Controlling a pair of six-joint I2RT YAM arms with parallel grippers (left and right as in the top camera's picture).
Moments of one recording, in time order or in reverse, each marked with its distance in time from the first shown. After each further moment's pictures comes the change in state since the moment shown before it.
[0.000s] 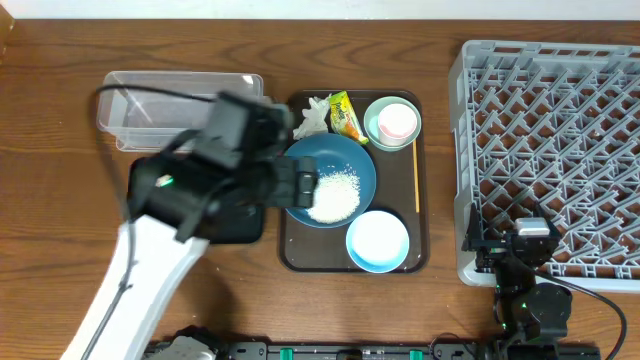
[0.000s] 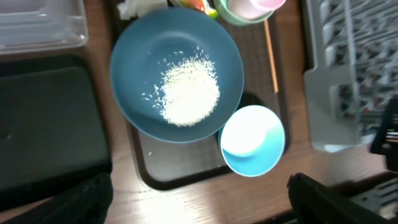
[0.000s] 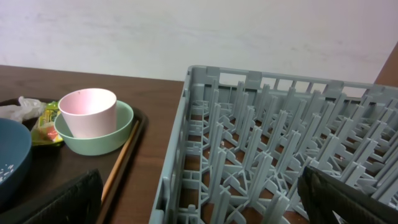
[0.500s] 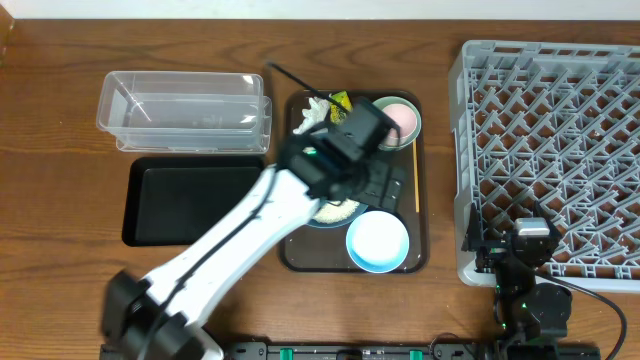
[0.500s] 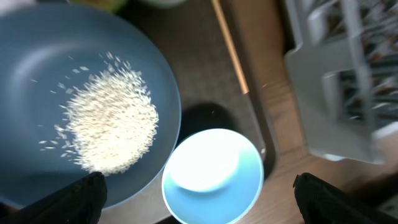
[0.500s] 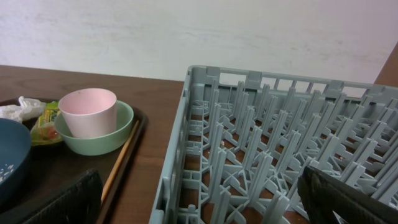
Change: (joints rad) left arm -0.275 0.355 0.000 0.266 -0.047 -0.061; right arm 0.000 0.000 0.000 0.000 0.000 0.000
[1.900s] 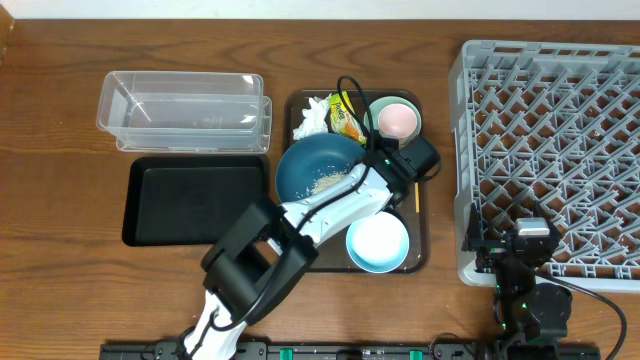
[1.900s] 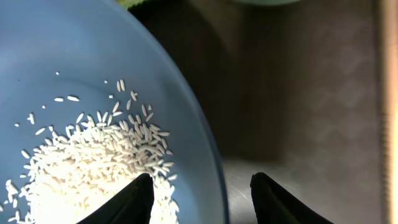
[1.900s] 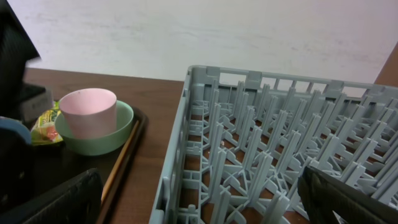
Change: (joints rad) left arm -0.096 0.407 0.000 0.231 -0.404 -0.270; right arm 0.000 0.000 0.000 0.000 0.000 0.000
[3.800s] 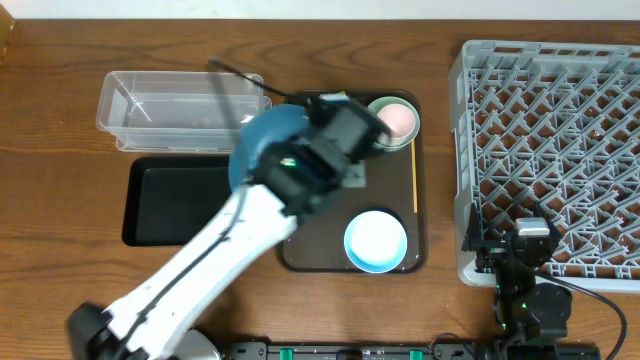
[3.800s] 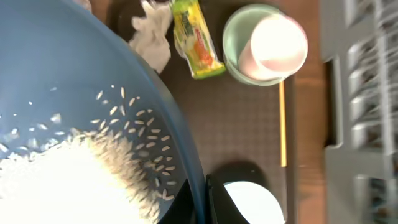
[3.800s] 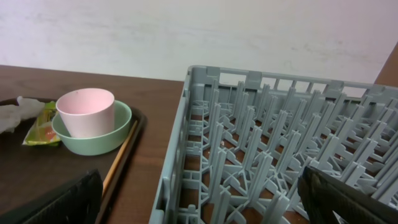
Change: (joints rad) left arm 0.137 -0.576 0.002 -0.263 0.089 -0.016; right arm 0.000 0.000 0.000 0.000 0.000 0.000
